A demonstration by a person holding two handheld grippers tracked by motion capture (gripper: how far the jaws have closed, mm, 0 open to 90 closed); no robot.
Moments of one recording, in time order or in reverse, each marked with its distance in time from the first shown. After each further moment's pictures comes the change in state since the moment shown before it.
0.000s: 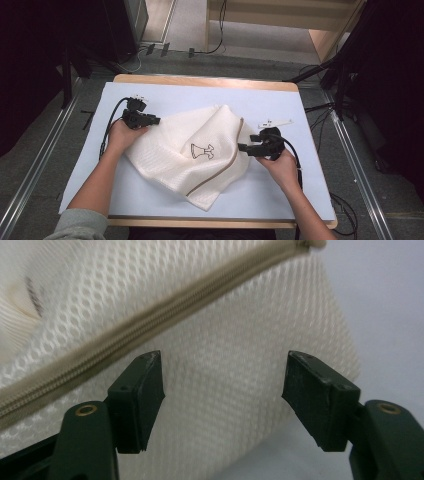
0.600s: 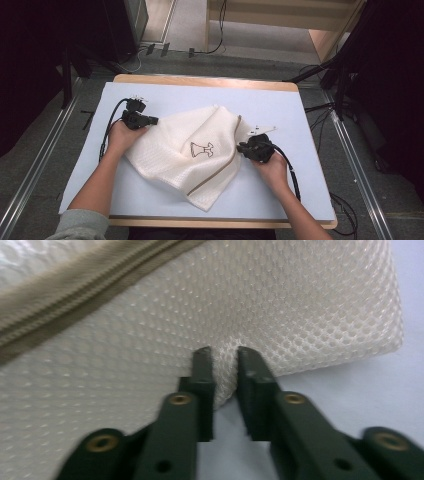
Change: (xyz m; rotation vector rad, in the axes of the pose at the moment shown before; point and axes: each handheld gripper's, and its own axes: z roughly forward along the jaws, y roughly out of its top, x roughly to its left) left arm 0.001 -0.001 -0.001 0.026 -0.036 -0.041; right arm 0.007 -0.015 0.036 0.056 -0.089 -0.116
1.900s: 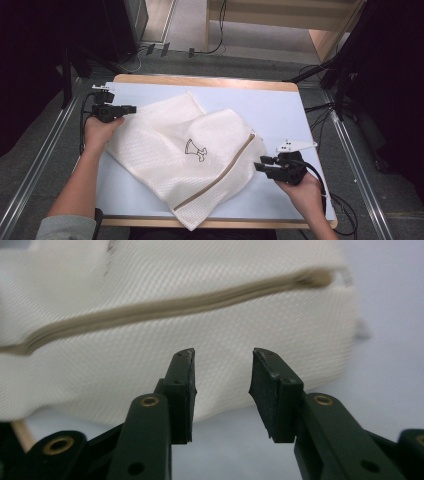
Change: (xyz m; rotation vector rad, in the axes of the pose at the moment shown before) left arm 0.042 -0.007 -0.067 -0.180 0.042 -0.183; right arm 0.020 -0.030 -0.114 -0.049 0.092 0.048
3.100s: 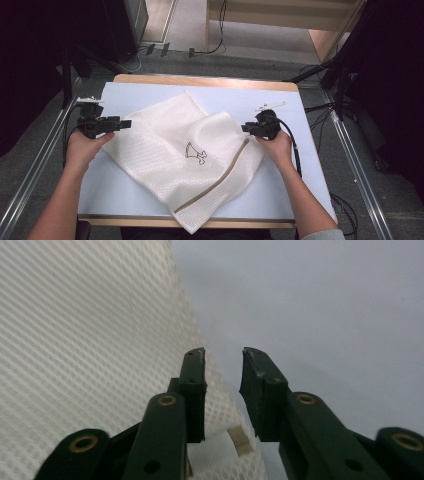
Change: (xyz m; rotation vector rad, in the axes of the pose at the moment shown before) left arm -0.022 -0.036 -0.057 0.014 -0.035 0.048; right arm -0.084 0.075 0.111 0.019 -0.058 0.041
